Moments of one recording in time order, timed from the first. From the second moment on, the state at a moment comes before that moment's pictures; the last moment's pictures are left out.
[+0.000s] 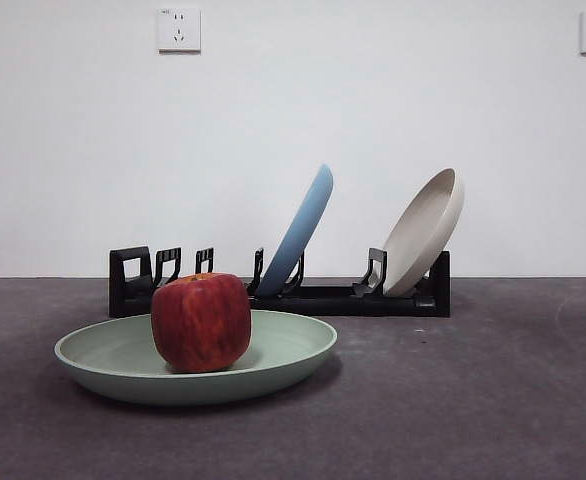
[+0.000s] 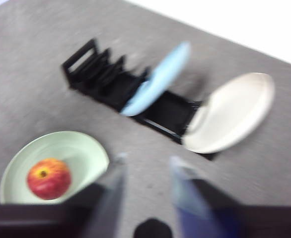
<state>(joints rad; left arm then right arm) -0.86 1.02 1.27 -0.60 -0.43 0.19 0.52 1.20 1.54 -0.91 0.03 -0.09</state>
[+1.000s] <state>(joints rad) -0.54 0.96 0.96 -0.28 -0.03 0.17 0.45 0.80 0.92 -0.41 0.03 0.02</state>
